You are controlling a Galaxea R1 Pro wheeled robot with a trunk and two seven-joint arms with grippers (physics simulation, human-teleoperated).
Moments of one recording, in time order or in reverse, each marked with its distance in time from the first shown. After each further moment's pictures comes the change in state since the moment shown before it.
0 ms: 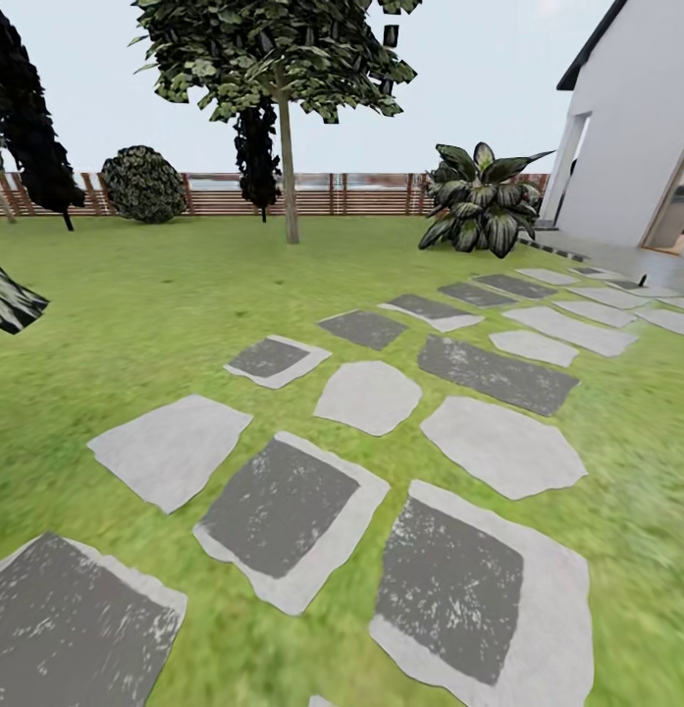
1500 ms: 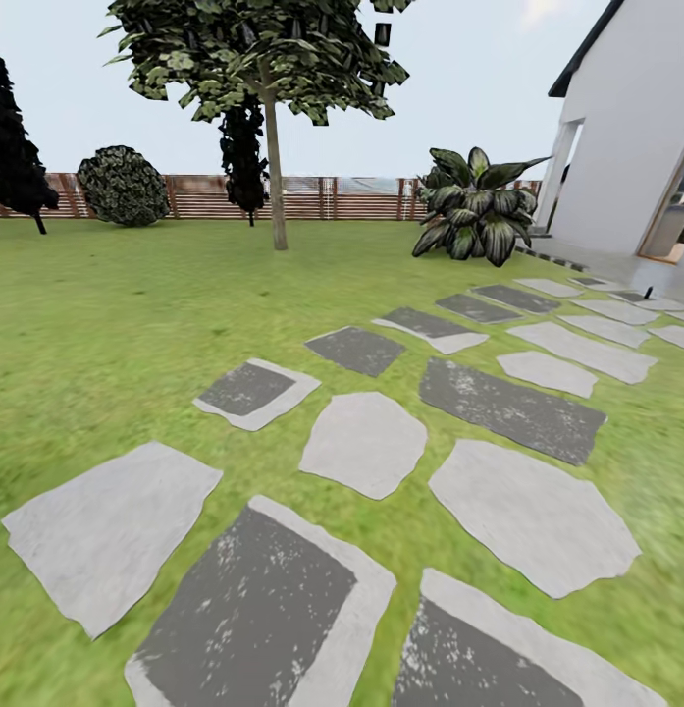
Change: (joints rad) left arm 0.000 0.000 0.001 -0.009 0.001 0.000 -0.014; right arm 0.000 -0.020 -0.006 -0.007 0.000 -0.001 -0.002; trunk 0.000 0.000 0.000
